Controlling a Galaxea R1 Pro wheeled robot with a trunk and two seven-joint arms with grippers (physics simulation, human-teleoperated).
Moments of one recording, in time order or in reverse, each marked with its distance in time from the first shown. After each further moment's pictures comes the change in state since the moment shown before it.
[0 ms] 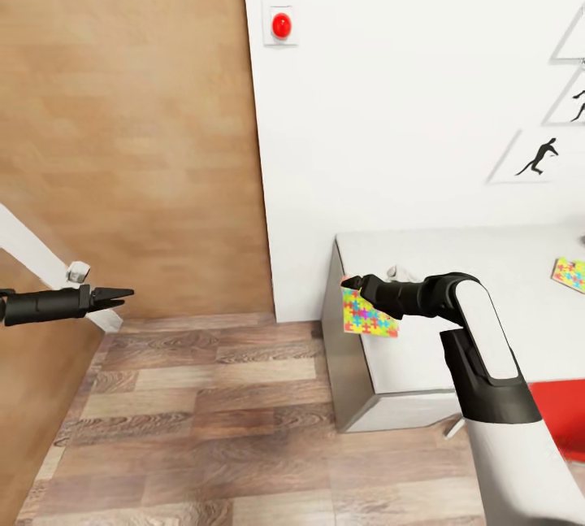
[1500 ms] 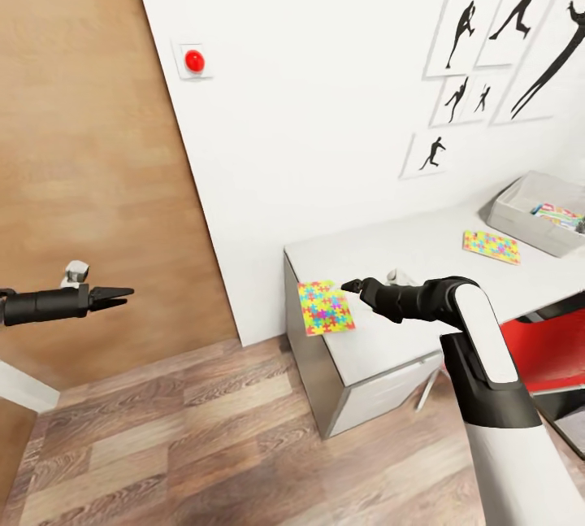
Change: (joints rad) left arm 0.000 0.000 -0.002 0.001 0.001 0.001 -0.052; right arm 0.016 0.003 -0.005 0.001 -0.001 -0.006 0.003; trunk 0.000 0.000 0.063
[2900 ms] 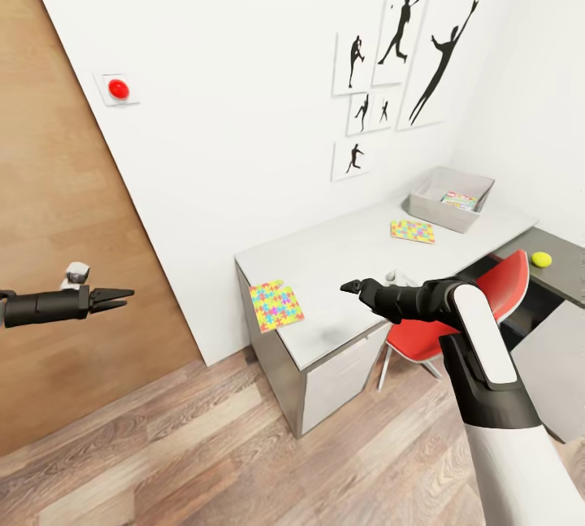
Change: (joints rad) left arm 0.000 -0.001 0.000 0.013 -0.001 -0.002 0.004; right arm 0.002 0.000 0.005 0.002 -0.001 -0.002 0.003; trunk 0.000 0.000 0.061
